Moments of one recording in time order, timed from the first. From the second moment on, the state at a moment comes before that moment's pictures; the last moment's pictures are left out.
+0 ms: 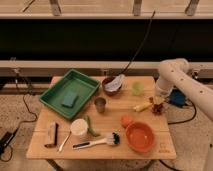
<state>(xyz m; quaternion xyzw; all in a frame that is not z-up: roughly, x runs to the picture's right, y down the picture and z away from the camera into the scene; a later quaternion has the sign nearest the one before) 0.300 0.058 0.828 -0.32 0.02 0.10 0.94</state>
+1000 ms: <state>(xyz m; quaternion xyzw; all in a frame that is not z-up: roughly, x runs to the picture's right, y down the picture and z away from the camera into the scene) 0.260 -0.052 0.820 -0.26 0.00 0.05 0.96</state>
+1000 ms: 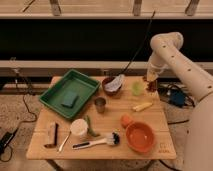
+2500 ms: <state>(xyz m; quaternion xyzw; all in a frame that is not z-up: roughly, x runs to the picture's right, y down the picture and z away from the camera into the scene) 0.207 -0.043 0.869 -0.27 -0.06 0.02 0.96</state>
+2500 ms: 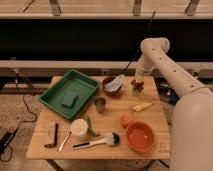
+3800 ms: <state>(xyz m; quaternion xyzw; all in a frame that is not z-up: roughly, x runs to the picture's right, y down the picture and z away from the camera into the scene) 0.194 -0.063 0.866 -0.23 -0.06 0.03 0.97</state>
